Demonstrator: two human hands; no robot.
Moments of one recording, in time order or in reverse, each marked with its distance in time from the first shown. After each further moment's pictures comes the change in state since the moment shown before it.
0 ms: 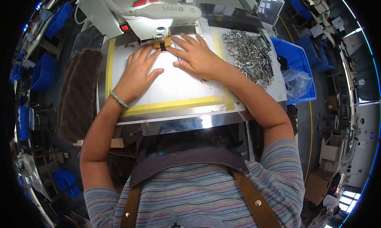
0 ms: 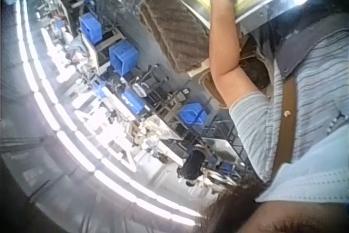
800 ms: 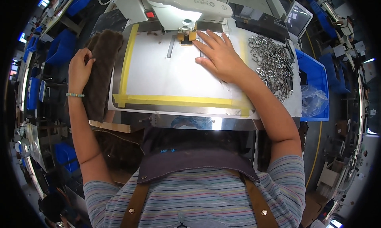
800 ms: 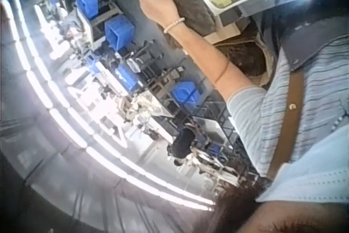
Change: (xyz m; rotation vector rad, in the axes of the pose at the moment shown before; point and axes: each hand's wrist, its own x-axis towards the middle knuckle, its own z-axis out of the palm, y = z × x) left_hand -0.104 -0.111 -0.138 0.241 0.224 -0.570; right_hand -0.004 -0.002 0.000 0.000 0.039 0.013
